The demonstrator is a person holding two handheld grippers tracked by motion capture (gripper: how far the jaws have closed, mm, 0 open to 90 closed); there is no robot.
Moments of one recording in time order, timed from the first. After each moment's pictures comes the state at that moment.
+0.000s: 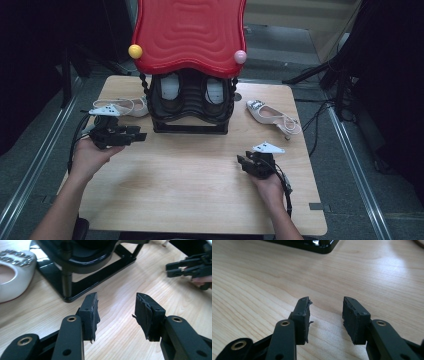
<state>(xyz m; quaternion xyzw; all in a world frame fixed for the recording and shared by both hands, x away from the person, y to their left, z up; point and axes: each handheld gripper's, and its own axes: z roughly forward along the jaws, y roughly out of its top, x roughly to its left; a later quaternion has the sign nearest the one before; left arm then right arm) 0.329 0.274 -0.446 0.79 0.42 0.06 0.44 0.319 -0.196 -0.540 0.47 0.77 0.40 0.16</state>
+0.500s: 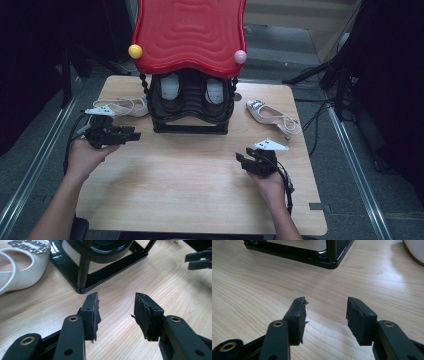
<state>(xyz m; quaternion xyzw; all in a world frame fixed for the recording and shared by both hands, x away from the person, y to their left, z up) 0.334 0.291 -0.455 0.79 0.44 0.06 0.42 0.316 -0.193 -0.518 0.46 0.77 0.42 0.15</state>
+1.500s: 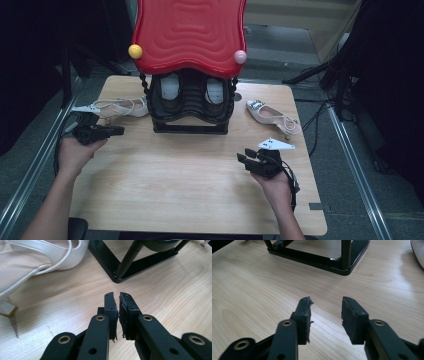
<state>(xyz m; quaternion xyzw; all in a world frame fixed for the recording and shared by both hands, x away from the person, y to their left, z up) 0.355 0.341 -0.483 0.76 0.50 0.06 0.41 0.303 -0.199 -0.492 0.43 0.78 0.44 0.12</state>
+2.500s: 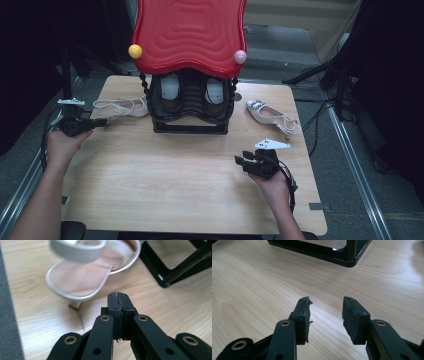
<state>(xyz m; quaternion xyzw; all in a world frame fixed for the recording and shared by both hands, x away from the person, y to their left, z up) 0.379 0.397 -0.496 0.74 0.55 0.11 0.39 0.307 -0.193 -0.499 0.43 0.79 0.42 0.10</state>
